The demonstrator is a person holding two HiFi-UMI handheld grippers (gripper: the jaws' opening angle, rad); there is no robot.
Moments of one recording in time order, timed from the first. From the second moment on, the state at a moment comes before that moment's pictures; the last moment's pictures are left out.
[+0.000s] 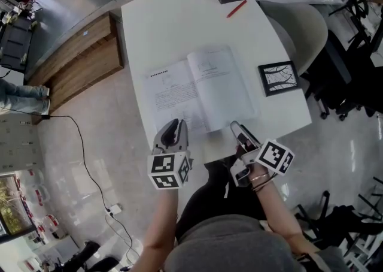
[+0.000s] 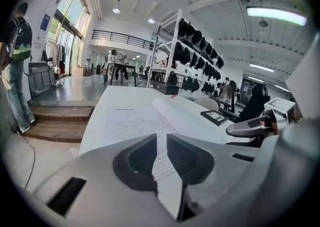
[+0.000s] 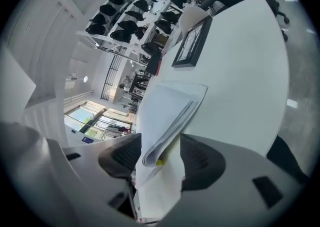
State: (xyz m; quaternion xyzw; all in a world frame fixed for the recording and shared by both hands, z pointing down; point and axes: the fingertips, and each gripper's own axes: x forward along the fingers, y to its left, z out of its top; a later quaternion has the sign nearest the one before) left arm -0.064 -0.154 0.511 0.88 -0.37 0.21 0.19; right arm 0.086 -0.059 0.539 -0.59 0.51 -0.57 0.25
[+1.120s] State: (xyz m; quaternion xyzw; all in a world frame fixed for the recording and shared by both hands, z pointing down) left arm -0.063 -0.155 0.521 0.88 -0.38 0.22 0.21; right arm 0.091 -0.078 0.550 -0.58 0.48 -0.59 0.29
